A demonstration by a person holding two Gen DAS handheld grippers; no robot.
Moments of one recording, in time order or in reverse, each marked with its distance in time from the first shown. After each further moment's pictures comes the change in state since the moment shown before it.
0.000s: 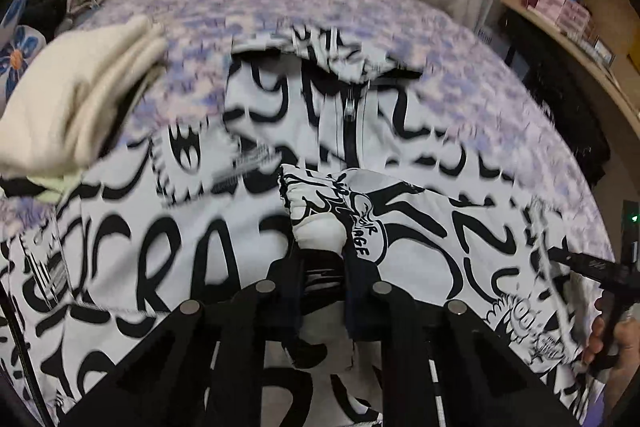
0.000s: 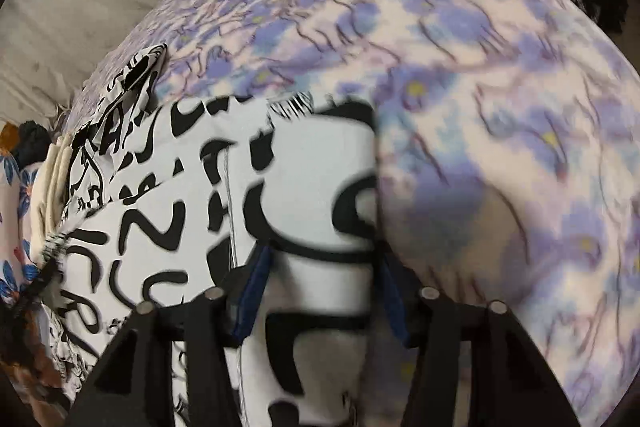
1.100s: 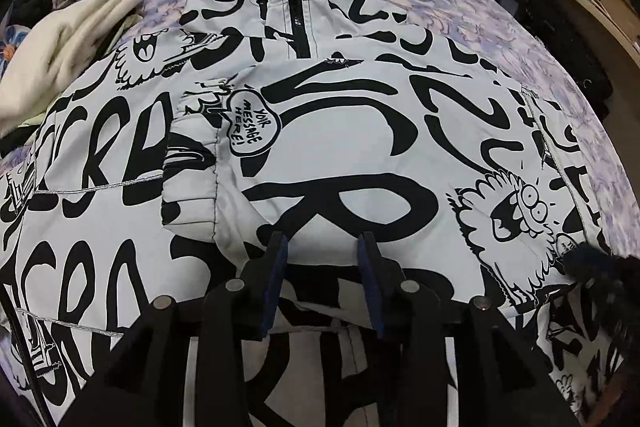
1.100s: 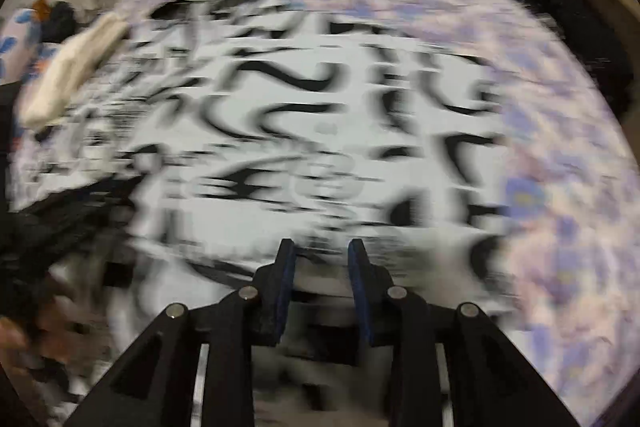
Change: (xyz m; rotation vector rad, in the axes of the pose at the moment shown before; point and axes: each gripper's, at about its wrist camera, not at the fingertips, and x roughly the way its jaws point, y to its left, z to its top) left arm 0.010 -0.053 -0.106 0.086 0.123 0.042; right arm -0.046 0.091 -0.130 -0.259 -0.037 -0.175
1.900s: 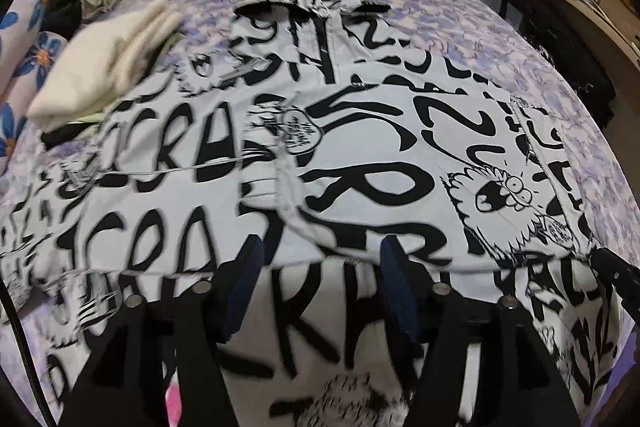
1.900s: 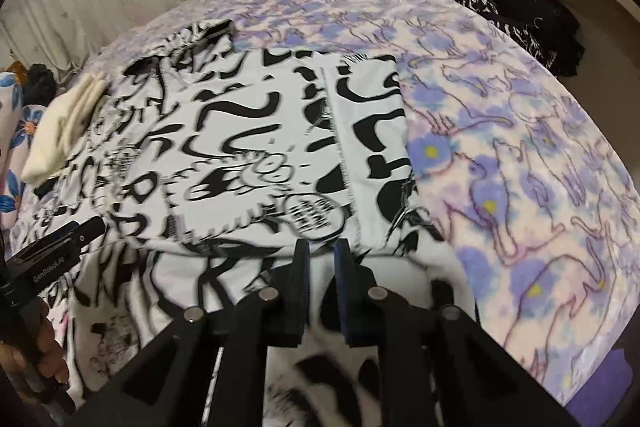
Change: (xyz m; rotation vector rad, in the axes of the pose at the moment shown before) left arm -0.080 0.007 -0.028 -0.009 -0.051 0.084; right arm -0.070 -0.018 -0.036 0.180 -0.075 0.097
